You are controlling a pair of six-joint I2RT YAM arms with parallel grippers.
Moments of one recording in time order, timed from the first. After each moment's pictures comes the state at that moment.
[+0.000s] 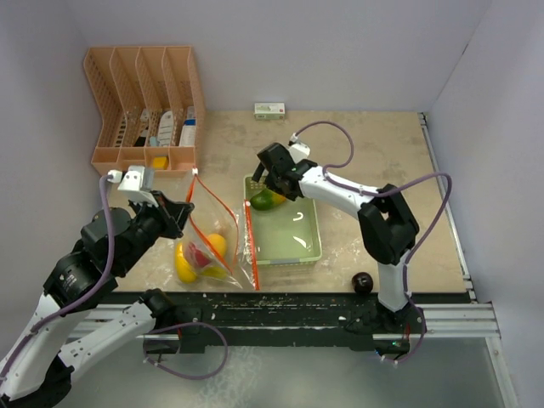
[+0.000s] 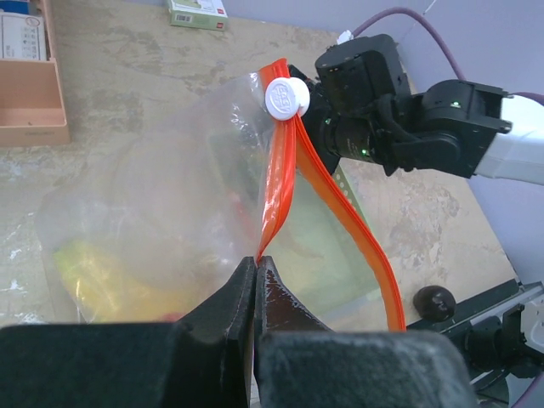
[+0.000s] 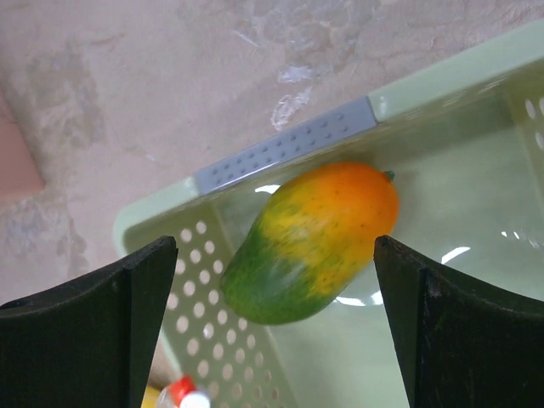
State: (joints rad) left arm -0.72 0.58 1.09 -0.75 -0.29 -0.48; right arm 0.75 1.94 1.52 -0.49 0.42 1.06
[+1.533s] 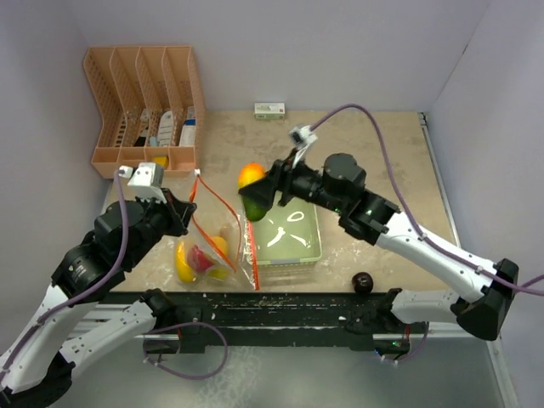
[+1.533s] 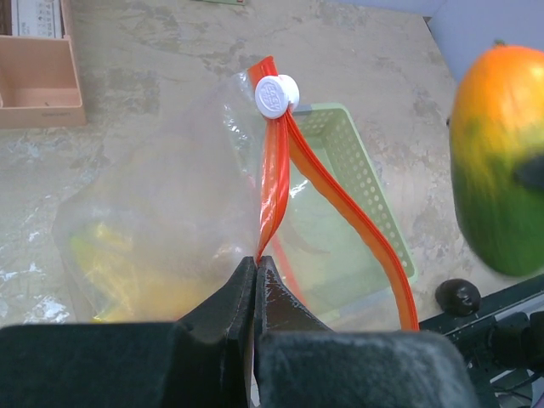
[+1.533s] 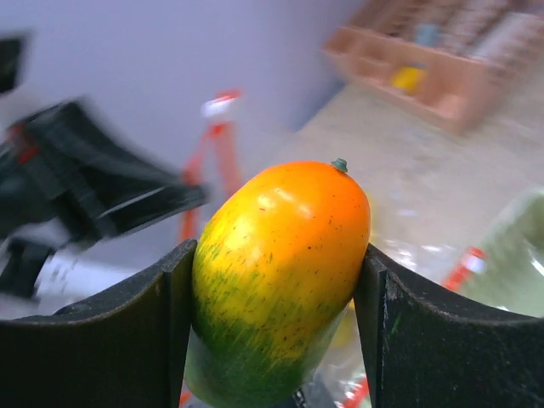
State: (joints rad) left arm -0.72 0.63 1.10 -0.79 -0.32 -0.48; right arm 0.83 1.21 1.15 -0.03 -0.15 0.58
